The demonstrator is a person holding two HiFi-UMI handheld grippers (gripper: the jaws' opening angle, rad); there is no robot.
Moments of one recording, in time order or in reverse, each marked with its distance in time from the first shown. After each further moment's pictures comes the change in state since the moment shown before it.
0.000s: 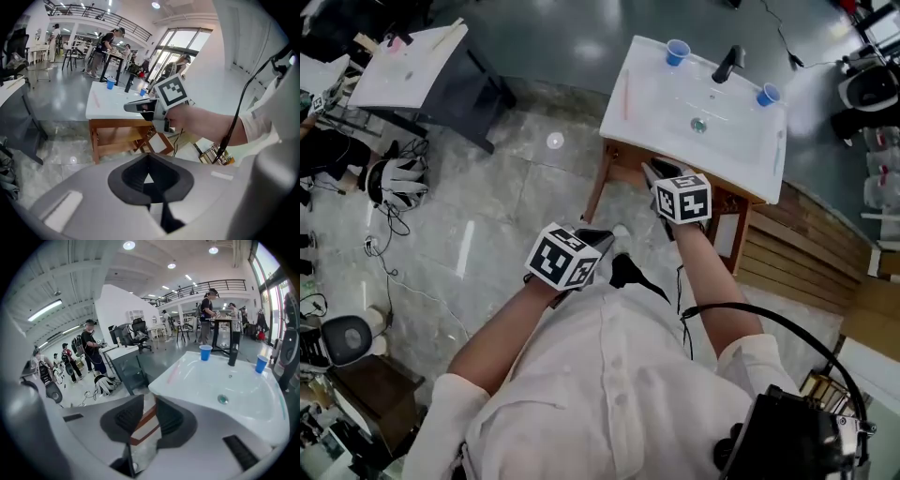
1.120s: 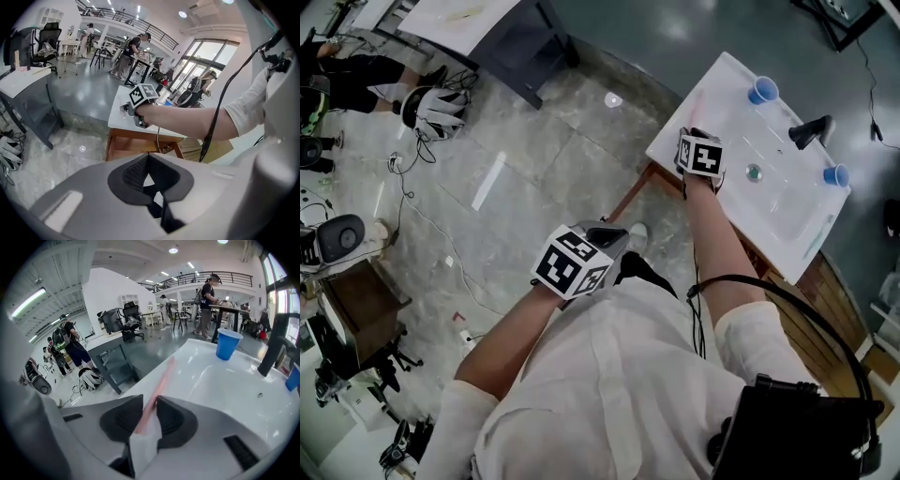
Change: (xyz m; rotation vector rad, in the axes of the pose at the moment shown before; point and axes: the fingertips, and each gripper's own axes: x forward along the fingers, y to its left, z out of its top) left arm 0.001 0.078 0.061 -0.246 -0.093 0.163; right arm 0.212 -0.095 0.057 0.002 0.148 -0.075
